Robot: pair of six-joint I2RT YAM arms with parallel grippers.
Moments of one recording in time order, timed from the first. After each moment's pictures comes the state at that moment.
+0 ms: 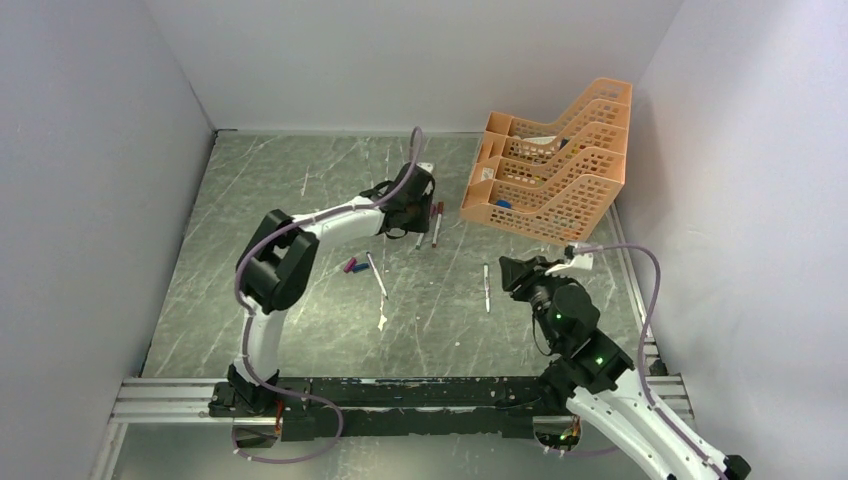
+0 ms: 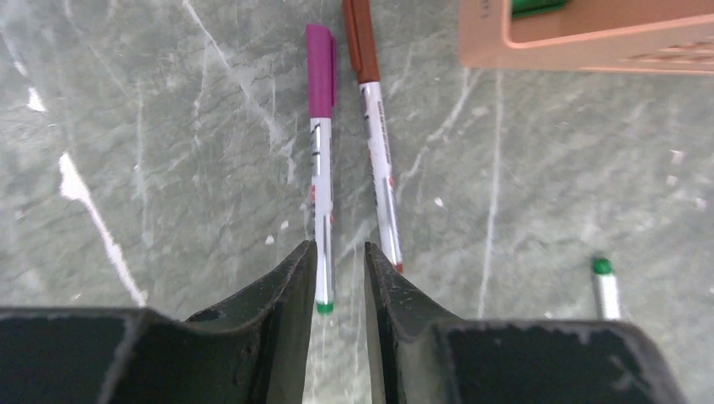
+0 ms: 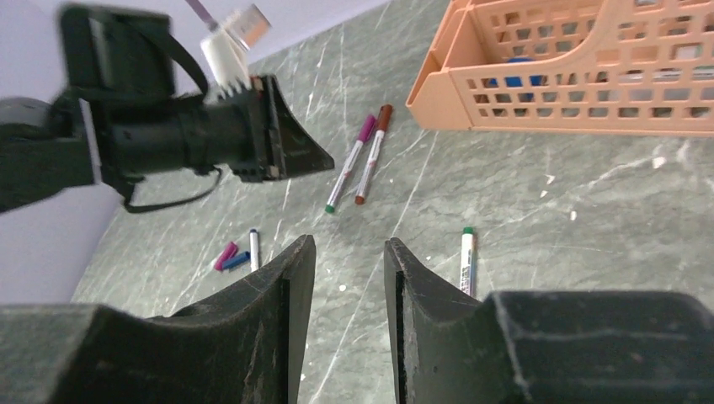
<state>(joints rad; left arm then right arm) -0.72 2.10 1.54 -0.26 -0.09 -0.41 0.69 0.29 0.38 -0.21 0.49 0.58</state>
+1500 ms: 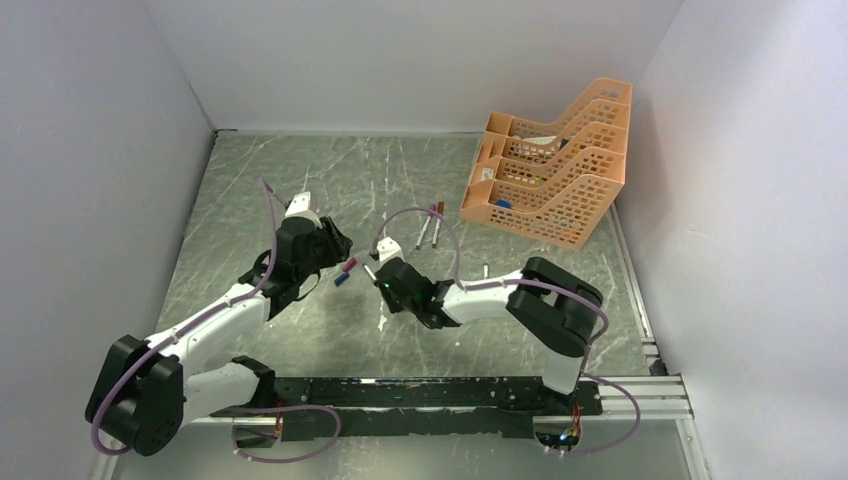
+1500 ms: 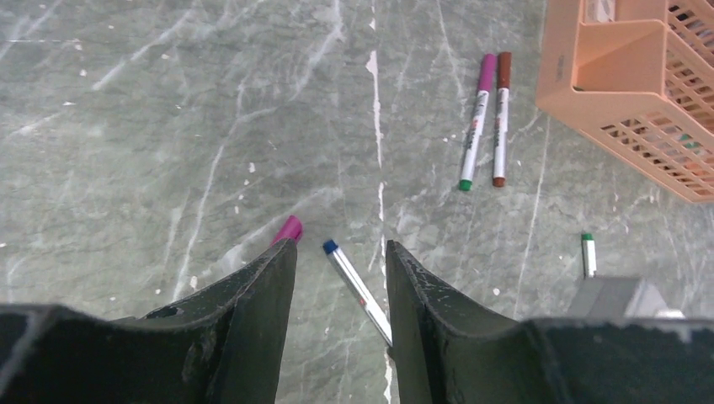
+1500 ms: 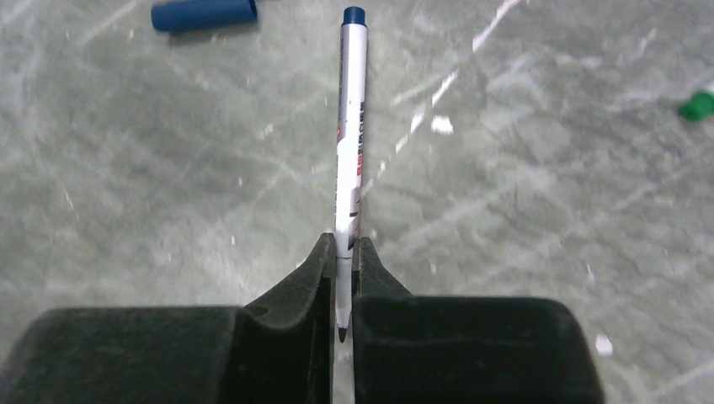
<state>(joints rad) -0.47 1.11 0.55 0.09 -0.16 -0.59 1.06 1.83 0.89 0.24 0.27 0.31</state>
